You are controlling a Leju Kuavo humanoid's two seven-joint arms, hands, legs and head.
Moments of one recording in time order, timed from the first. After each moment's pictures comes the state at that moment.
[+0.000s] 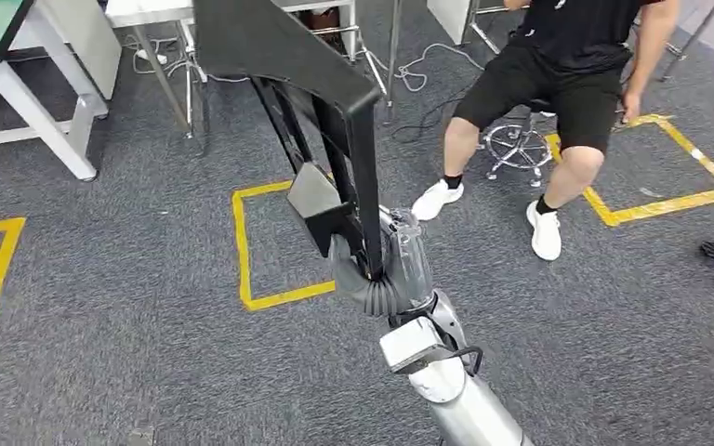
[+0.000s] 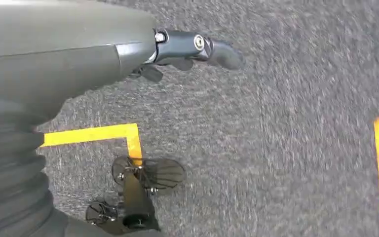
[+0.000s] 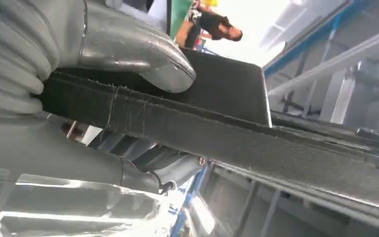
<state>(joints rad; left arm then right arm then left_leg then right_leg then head) -0.13 -0.09 0.60 -0.22 -0.52 0.20 -0.44 -0.28 0.08 0.61 -1.64 0.28 -0.30 -0.51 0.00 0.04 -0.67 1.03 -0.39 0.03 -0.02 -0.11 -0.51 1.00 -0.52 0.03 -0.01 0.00</state>
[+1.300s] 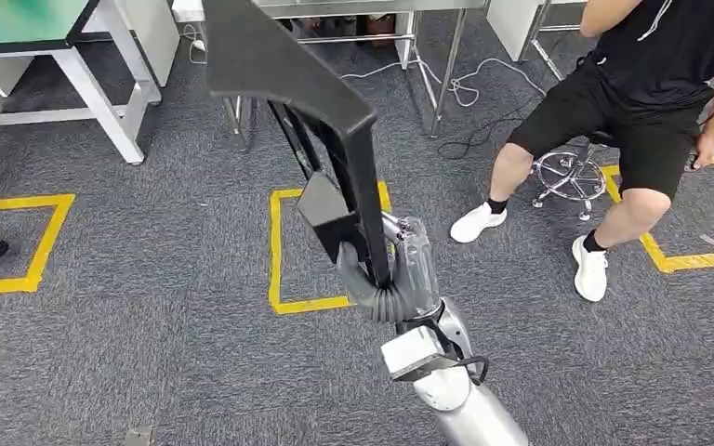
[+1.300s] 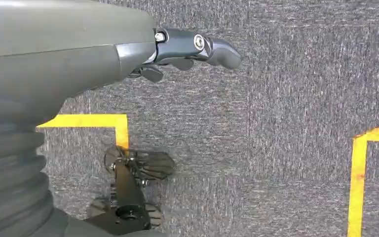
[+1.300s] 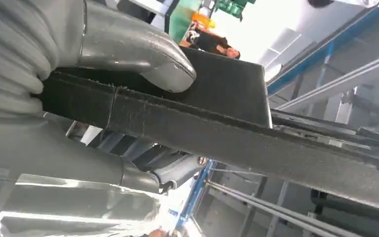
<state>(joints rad) -0.12 -0.09 0.60 -0.22 -0.52 0.13 -0.46 -0.26 0.06 0.61 -1.64 0.29 -0.34 -0.50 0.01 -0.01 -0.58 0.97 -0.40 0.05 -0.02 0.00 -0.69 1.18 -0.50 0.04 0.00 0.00</state>
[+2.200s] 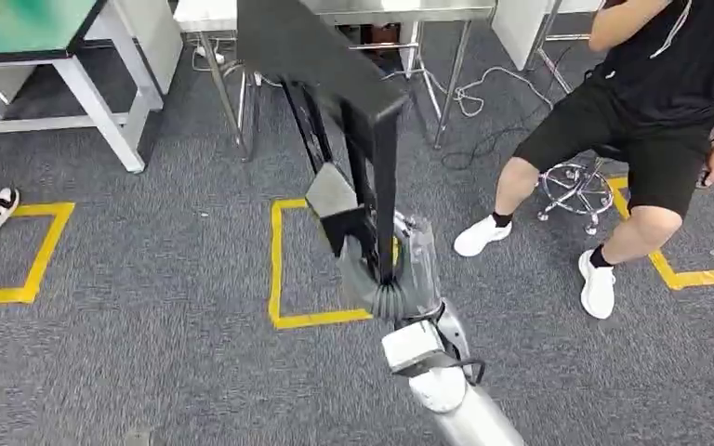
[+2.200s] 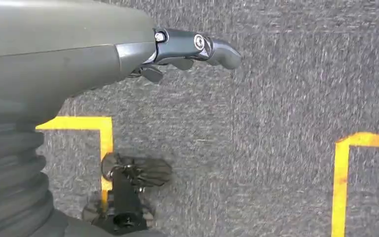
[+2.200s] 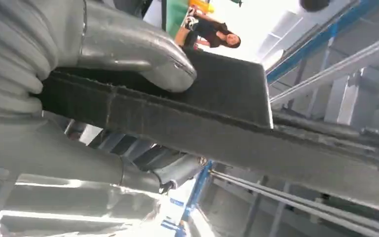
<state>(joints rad) -0.12 -0.09 0.60 -0.22 -0.53 0.14 -0.46 -0.25 0.07 0.61 -1.64 0.29 -0.39 -0.49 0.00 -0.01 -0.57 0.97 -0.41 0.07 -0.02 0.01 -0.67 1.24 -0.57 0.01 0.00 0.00</state>
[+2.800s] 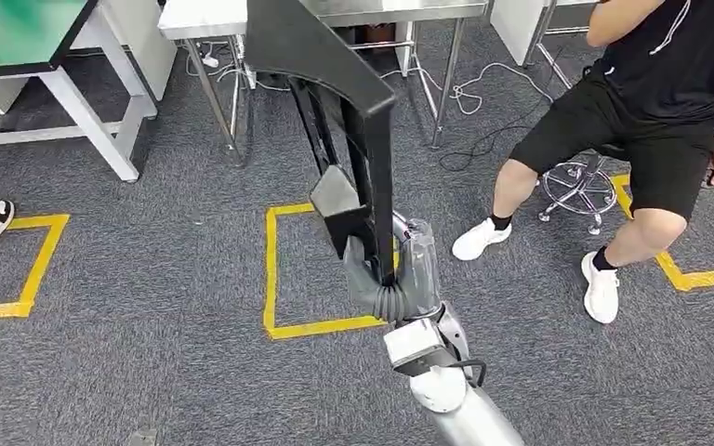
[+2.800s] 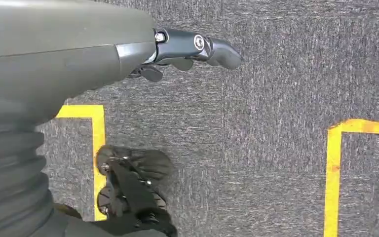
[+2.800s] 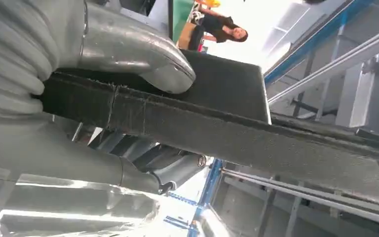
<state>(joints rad) -0.12 -0.09 0.60 -0.22 -0.53 0.15 -0.46 -0.24 0.07 0.60 -1.63 0.29 -0.39 -0.49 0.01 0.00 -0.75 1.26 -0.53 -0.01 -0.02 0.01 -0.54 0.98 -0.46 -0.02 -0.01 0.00</state>
